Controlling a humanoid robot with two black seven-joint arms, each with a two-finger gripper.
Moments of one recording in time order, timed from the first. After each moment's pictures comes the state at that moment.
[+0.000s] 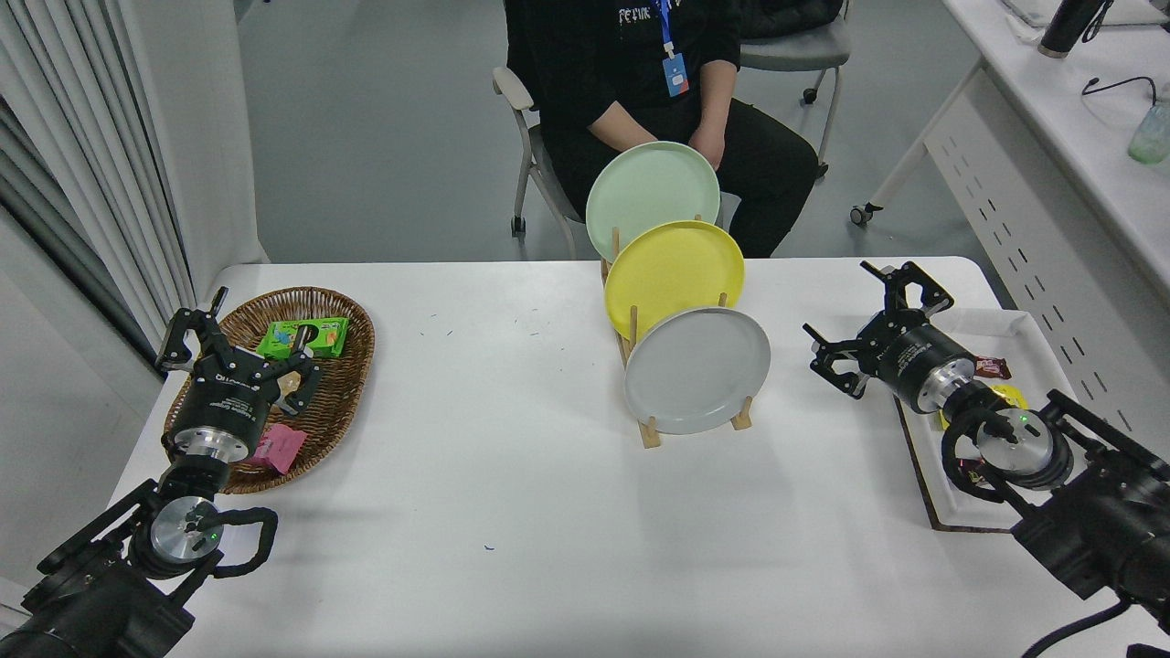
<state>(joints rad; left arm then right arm) -0.41 0.35 -1.02 -0.69 0.04 -0.47 -0.51 0.69 -0.34 0.76 0.63 0.16 0.31 0.02</state>
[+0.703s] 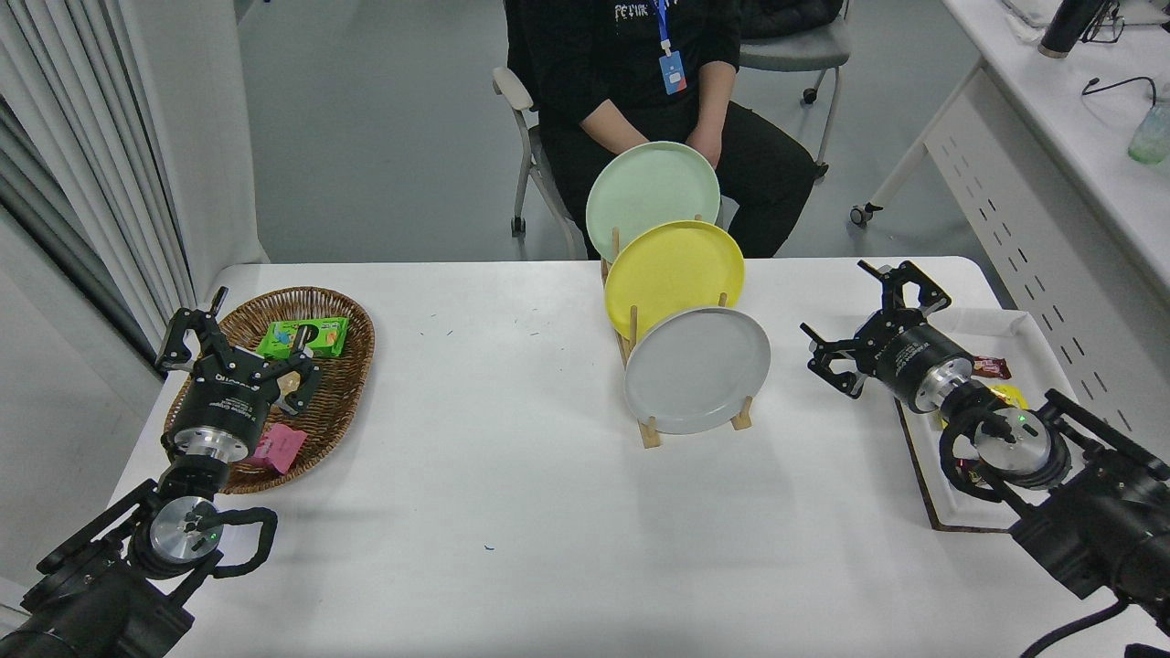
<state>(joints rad) -0.41 0.35 -1.02 -0.69 0.04 -0.47 -0.51 0.69 -0.32 0.75 0.64 0.16 0.31 0.02</state>
